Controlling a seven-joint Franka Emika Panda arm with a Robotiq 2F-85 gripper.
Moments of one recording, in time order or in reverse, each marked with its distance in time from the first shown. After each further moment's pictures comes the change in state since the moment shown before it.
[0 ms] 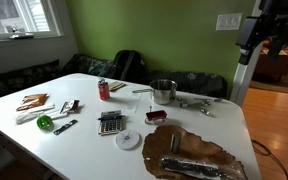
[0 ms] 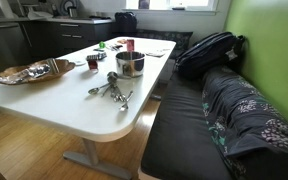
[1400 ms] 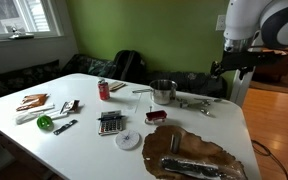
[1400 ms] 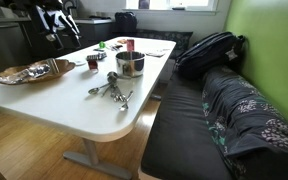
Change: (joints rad) arm -0.513 0.539 0.099 0.014 -0.682 0.482 0.642
